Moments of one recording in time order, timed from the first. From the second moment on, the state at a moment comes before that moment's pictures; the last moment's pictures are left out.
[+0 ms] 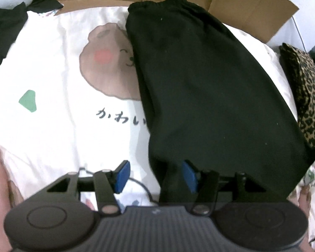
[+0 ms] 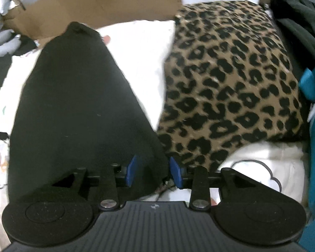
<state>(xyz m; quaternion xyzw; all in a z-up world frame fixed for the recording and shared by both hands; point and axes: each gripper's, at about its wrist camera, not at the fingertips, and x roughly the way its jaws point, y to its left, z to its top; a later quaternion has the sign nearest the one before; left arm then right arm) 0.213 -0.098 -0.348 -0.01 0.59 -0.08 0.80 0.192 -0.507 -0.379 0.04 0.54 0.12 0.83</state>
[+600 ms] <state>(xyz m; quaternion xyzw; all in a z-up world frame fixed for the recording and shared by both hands) 0.175 -0.063 -0.326 -0.04 0.58 -0.09 0.81 0.212 -0.456 -0.252 -0.04 0.55 0.16 0.82</state>
